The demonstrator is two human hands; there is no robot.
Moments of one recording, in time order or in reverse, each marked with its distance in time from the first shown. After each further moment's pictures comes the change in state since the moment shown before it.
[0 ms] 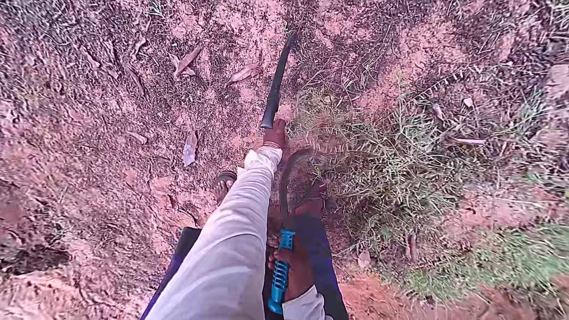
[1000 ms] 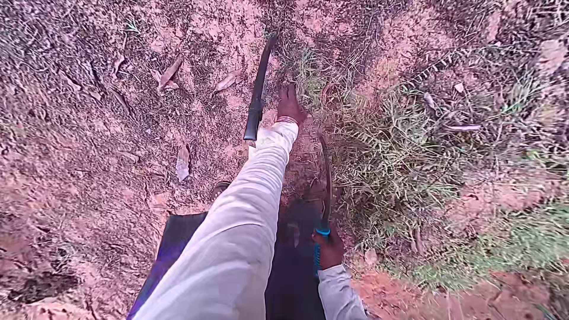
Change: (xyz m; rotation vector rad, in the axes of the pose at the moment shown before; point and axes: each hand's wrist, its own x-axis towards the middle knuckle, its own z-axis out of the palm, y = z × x) left_hand 0.058 0.090 -0.027 -0.155 0.149 0.076; right_hand 0.088 -0.002 -0.081 -0.431 0.274 -0.449
